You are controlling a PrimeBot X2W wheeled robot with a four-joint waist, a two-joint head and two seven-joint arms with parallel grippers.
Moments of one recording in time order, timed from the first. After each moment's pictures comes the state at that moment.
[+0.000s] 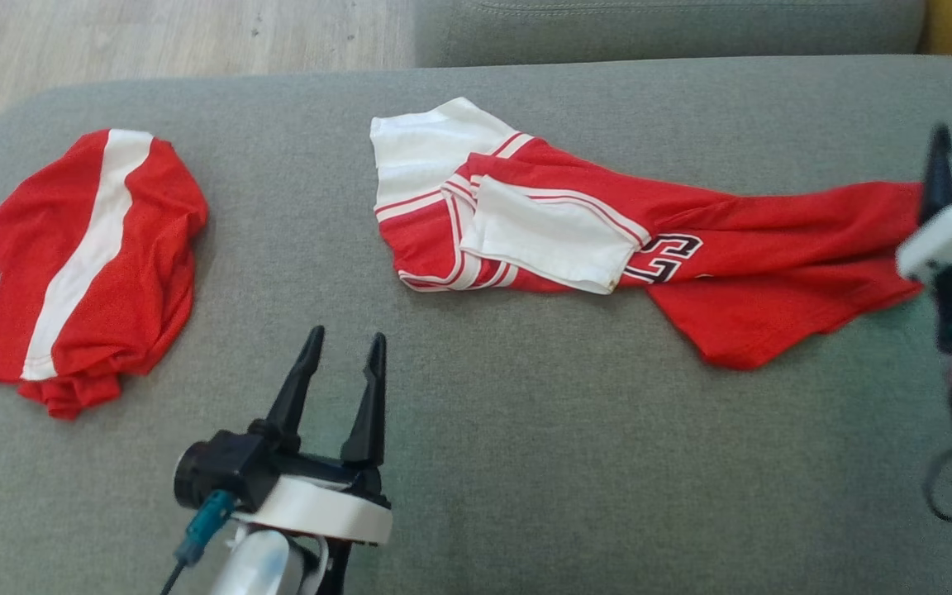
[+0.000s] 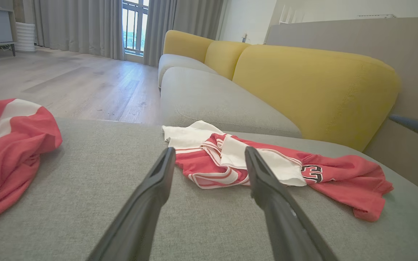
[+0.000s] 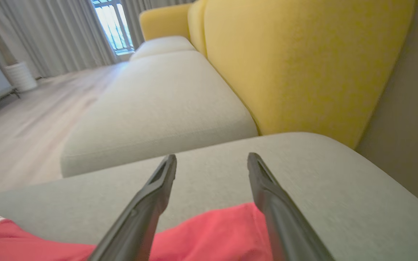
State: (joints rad) left arm -0.13 0.05 -0.34 0.25 -0.32 -0.08 -0.25; right arm -0.81 -0.28 -0.15 1.14 0.16 0.13 -0.22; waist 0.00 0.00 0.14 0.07
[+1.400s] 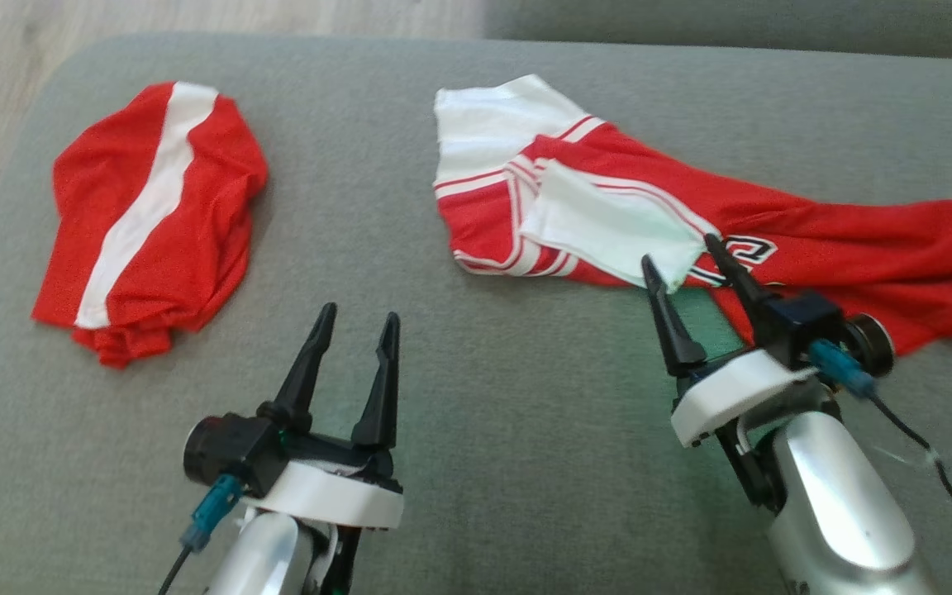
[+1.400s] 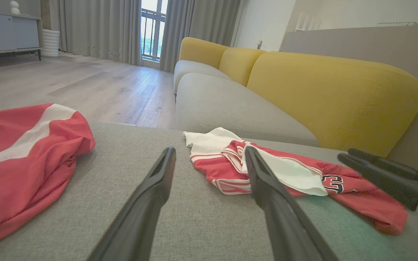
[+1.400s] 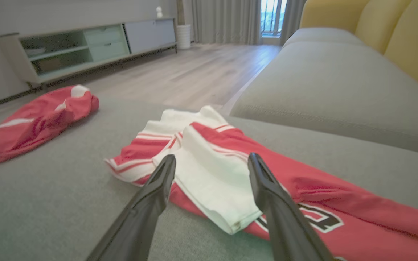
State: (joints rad) left arm -0.15 0.05 -0.35 0.22 -0.31 -0.09 -0.25; right arm -0.27 -0.05 0.19 0.32 0.06 0.13 -0.11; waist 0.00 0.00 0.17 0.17
